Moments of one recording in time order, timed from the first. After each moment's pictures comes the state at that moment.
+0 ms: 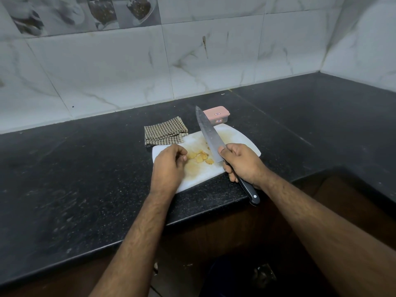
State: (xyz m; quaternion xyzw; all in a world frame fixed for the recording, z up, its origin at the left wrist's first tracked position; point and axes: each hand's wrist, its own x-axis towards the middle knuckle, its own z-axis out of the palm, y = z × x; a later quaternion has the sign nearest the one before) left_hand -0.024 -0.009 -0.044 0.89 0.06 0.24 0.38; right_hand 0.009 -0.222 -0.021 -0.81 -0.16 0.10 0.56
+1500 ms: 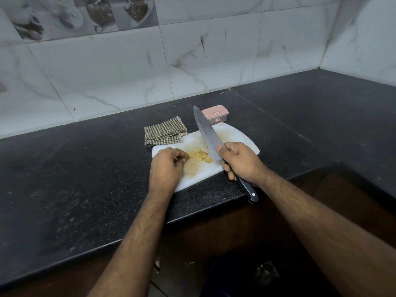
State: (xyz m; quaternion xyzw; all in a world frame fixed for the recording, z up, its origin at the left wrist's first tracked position) left_hand -0.022 -0.004 -0.046 0.91 0.07 0.23 0.35; right_hand 0.010 -0.222 -0.024 -0.81 -0.16 0.08 0.55
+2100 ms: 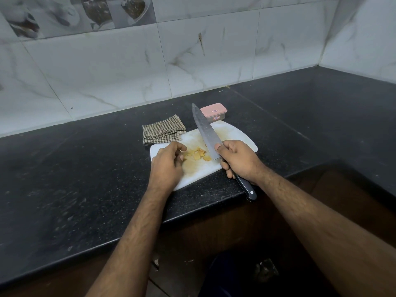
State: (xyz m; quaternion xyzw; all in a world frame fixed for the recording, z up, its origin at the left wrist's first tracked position) left_hand -0.023 -0.007 -0.045 0.91 0.03 0.21 0.35; right_hand 0.011 -0.222 -0.025 -0.81 -0.16 0.08 0.55
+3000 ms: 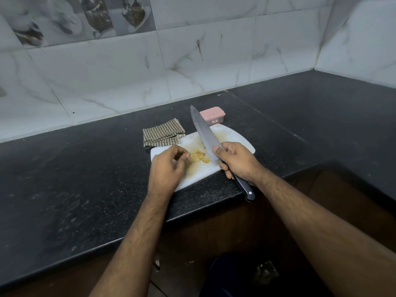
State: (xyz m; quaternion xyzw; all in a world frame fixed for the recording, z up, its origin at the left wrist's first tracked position) left_hand -0.040 -0.012 -0.037 0.88 -0.02 0.28 0.37; right_hand 0.007 -0.224 -0.021 -0.79 -0.17 0.09 0.58
